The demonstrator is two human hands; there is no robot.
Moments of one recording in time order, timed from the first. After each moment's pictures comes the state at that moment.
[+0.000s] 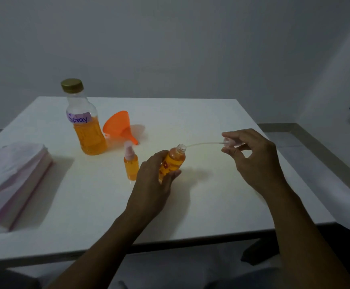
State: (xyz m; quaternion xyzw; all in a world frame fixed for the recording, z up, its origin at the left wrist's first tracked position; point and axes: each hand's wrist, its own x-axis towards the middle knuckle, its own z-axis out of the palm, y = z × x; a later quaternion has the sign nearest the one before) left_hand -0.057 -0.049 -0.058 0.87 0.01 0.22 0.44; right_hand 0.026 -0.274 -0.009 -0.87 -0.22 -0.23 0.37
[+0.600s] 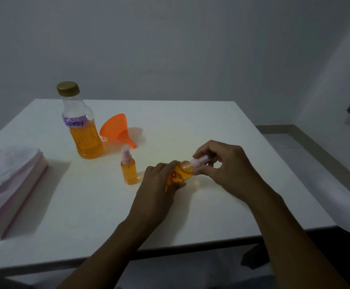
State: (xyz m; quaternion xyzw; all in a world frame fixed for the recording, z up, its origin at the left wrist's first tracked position) left_hand -0.051 -0.059 -0.068 0.91 -0.02 0.19 0.36; right_hand 0.016 -0.238 -0.006 -0.87 -0.31 -0.07 0.38
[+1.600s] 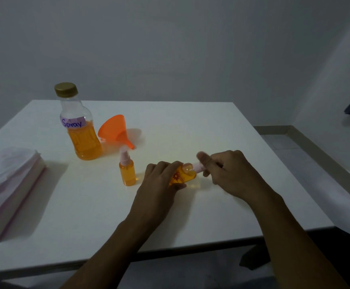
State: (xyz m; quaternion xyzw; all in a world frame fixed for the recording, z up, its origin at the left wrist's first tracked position) left_hand -0.046 -0.059 -0.069 0.93 -0.05 0.21 0.30; right_hand 0.020 -0.247 -0.009 -0.92 -0.22 -0.02 0.32
